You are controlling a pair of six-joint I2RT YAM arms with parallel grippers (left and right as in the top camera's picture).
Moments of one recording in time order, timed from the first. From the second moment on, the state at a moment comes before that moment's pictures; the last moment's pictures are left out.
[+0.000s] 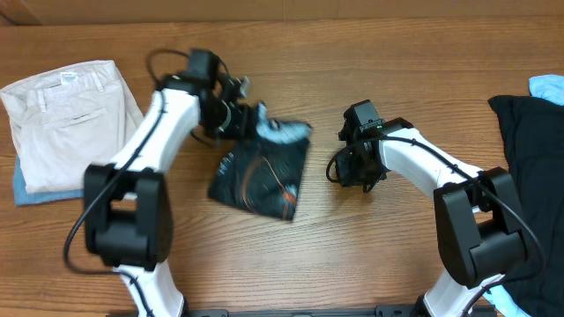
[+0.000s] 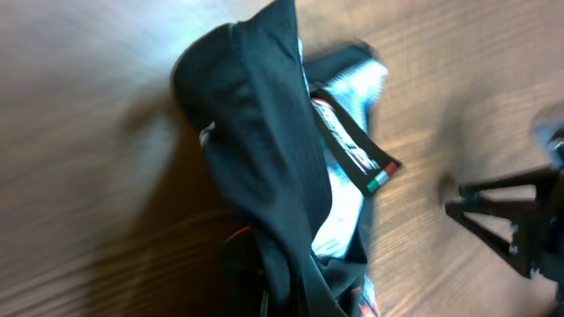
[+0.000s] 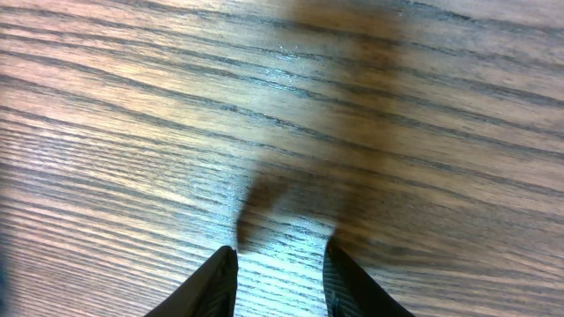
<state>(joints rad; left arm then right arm) -0.14 1.95 1.55 -0.90 0.46 -0.04 0.34 1.87 1.13 -0.76 -0.14 0.20</state>
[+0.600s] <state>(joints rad) 0.20 1.85 1.73 -1.02 0.32 0.00 0.33 1.87 1.13 -0.78 -0.14 0.20</state>
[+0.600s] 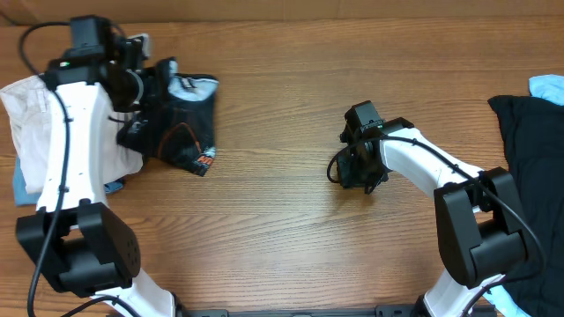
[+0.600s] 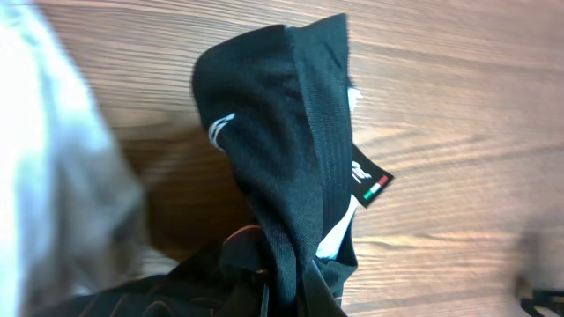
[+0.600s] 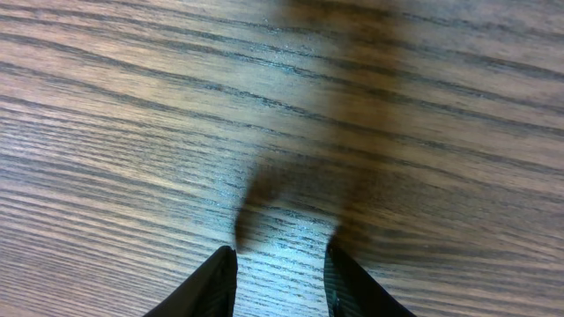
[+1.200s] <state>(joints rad) 0.34 1.79 1.74 -0.98 0.19 0.00 0.33 1.87 1.13 -0.79 -0.14 0.20</state>
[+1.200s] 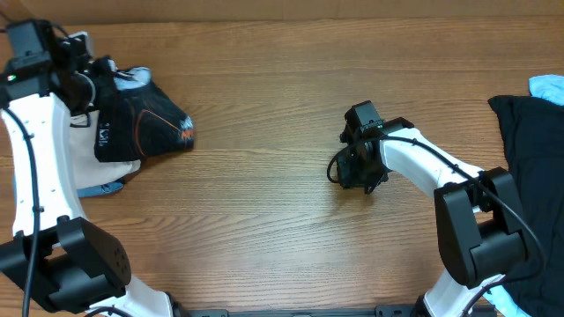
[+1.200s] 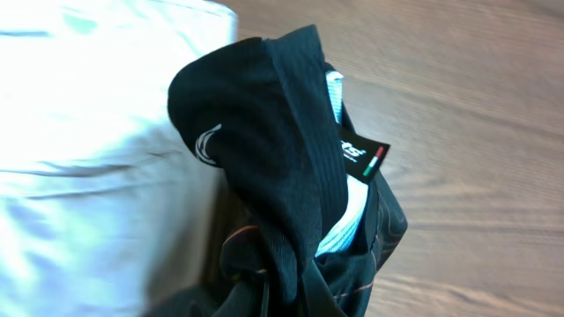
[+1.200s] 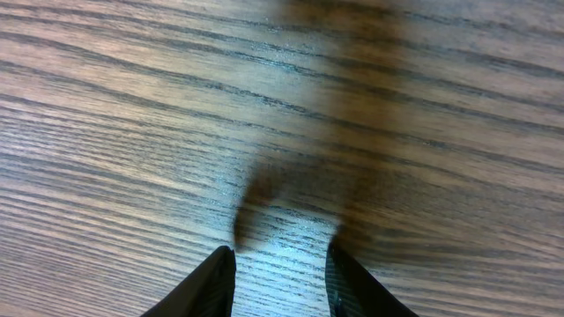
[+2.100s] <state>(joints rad) 0.55 1.89 1.74 -0.69 0.02 -0.03 0.33 1.87 1.13 -0.82 -0.14 0.20</state>
